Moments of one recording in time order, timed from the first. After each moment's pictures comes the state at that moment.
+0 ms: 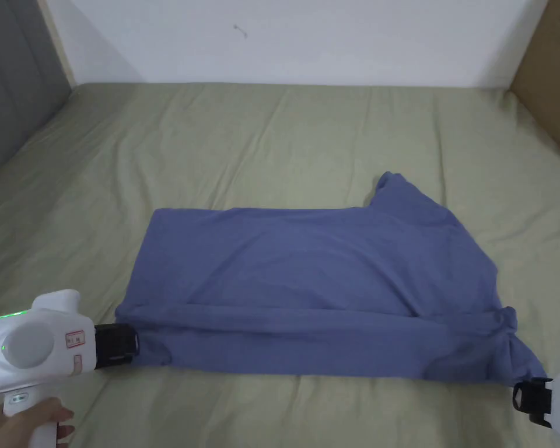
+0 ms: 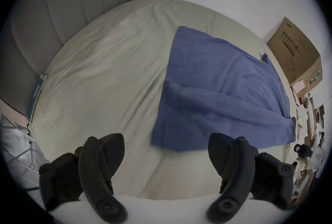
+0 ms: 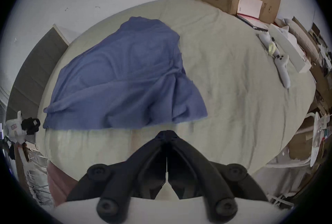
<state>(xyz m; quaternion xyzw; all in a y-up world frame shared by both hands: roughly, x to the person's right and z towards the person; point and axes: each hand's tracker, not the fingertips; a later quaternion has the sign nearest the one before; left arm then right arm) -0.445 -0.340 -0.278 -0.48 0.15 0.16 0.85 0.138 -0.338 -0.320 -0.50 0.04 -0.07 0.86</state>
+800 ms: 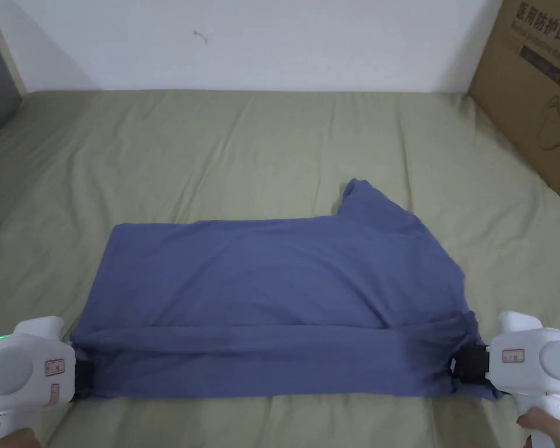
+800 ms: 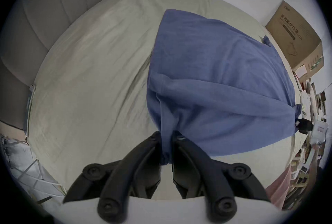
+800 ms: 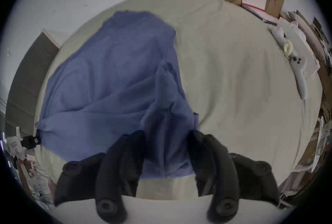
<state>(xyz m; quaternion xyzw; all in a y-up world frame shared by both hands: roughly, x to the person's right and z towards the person) -0.424 -0.358 -0.299 -0.53 0.11 0.13 0.83 0.140 -0.383 -0.403 -0.54 0.02 -0.08 0.84</state>
